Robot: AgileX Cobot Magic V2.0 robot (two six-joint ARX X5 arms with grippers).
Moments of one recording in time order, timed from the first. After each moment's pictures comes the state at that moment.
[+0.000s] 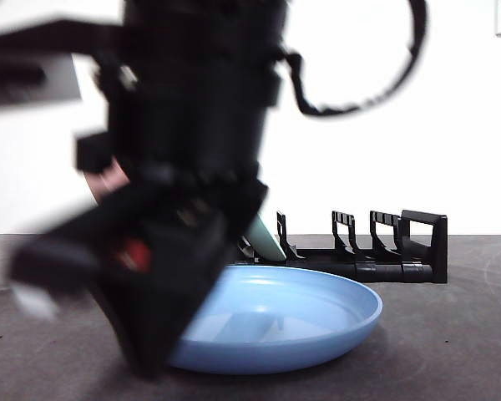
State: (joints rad) left arm -0.06 1.05 1.28 -1.19 0.47 0.02; right arm 1.29 1.72 1.14 -0.67 0.24 -0.10
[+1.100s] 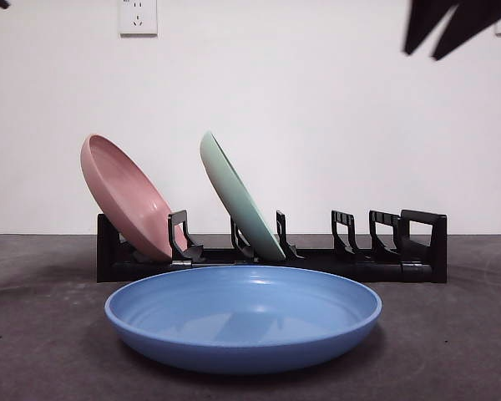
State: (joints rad) left arm -0.10 1.06 1.28 -0.82 0.48 -0.17; right arm 0.35 1.17 1.21 -0.74 -0.07 -0.05
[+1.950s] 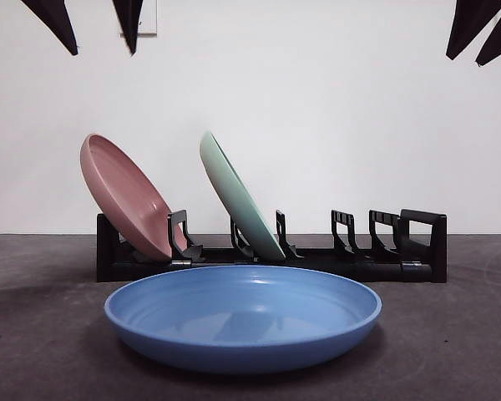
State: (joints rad) left arm -0.34 1.84 2.18 -1.27 -0.19 -0.10; right arm 0.18 1.17 1.21 -0.74 -0.16 -0.05
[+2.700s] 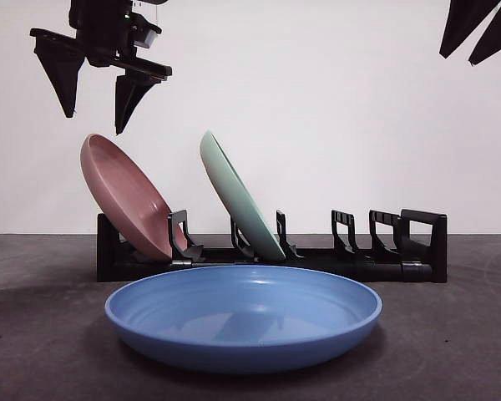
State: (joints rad) left arm -0.37 2.10 2.30 -1.42 -0.41 -0.14; right arm 0.20 1.17 1.21 -0.74 -0.18 -0.05
